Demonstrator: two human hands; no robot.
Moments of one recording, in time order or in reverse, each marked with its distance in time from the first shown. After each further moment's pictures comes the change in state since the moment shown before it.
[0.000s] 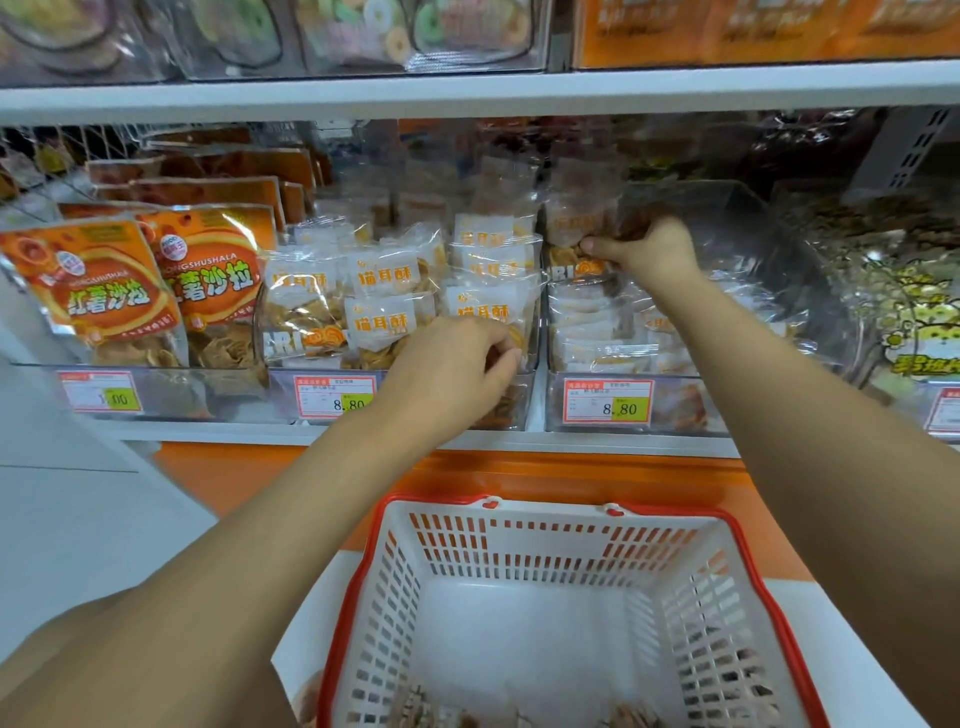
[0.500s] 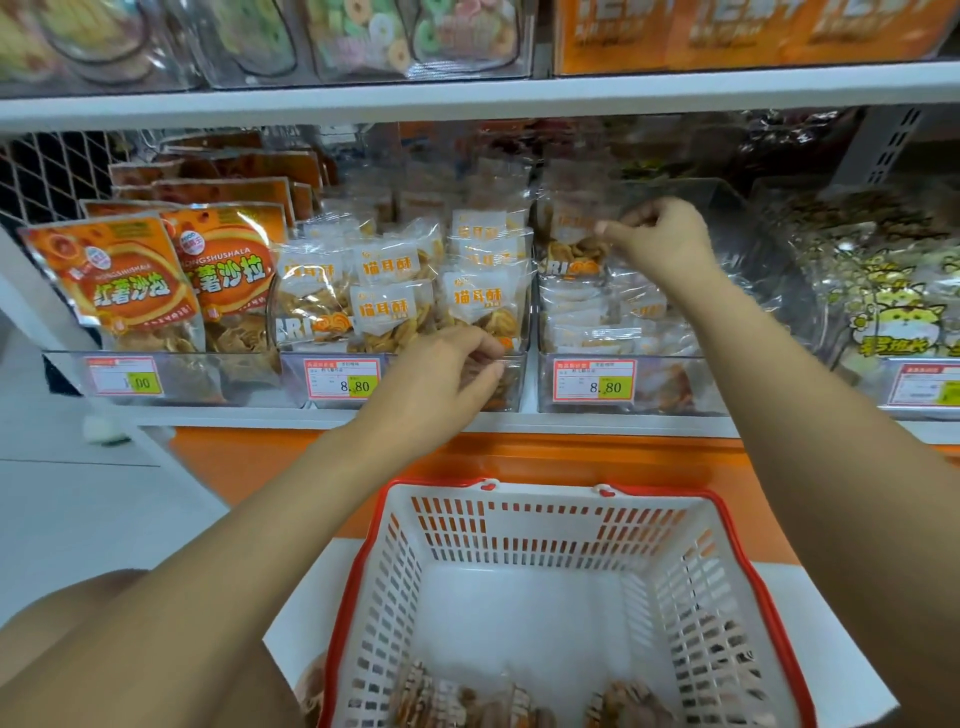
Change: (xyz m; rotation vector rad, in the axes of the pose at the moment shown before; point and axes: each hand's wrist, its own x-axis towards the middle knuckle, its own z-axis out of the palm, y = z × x) left_hand -0.033 -0.006 0.003 -0.167 0.013 0.039; right_hand -0.025 -0.008 -0.025 -0.086 0.062 -0.043
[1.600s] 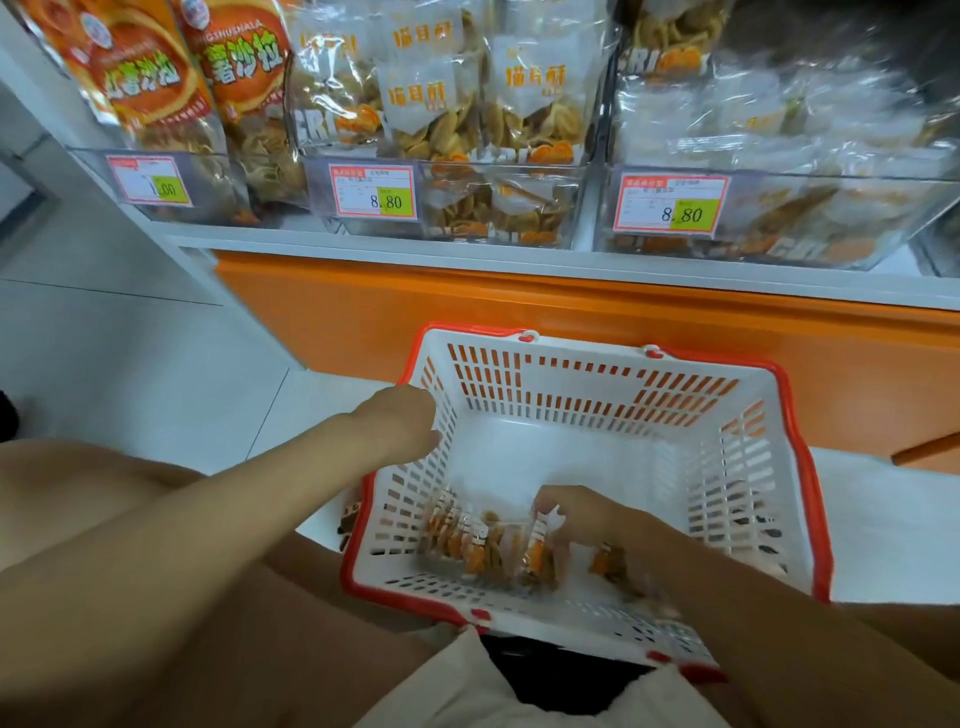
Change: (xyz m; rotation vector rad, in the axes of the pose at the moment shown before) left_hand -0.131 -0.066 0.068 0.516 -0.941 -0.536; right_hand -0.307 0.240 0.145 -0.385 -1.401 0.049
